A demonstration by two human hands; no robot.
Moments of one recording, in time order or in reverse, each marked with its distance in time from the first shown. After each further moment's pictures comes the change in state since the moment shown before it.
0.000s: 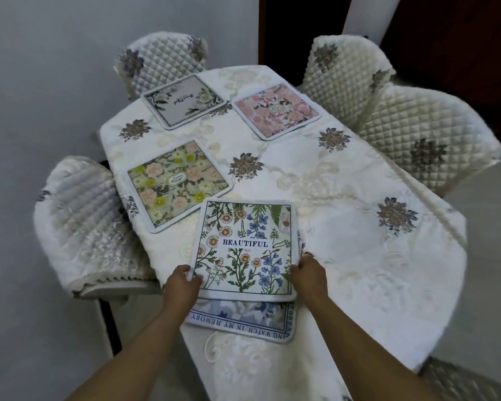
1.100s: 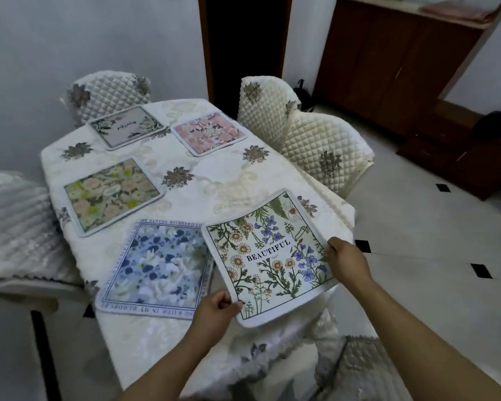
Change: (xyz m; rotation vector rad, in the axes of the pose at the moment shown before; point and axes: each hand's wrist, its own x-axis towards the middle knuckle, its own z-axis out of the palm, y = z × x) left_hand -0.251 0.098 0.149 -0.253 -0.432 0.295; right_hand -0.014 0.161 -0.286 -0.400 0.271 -0.329
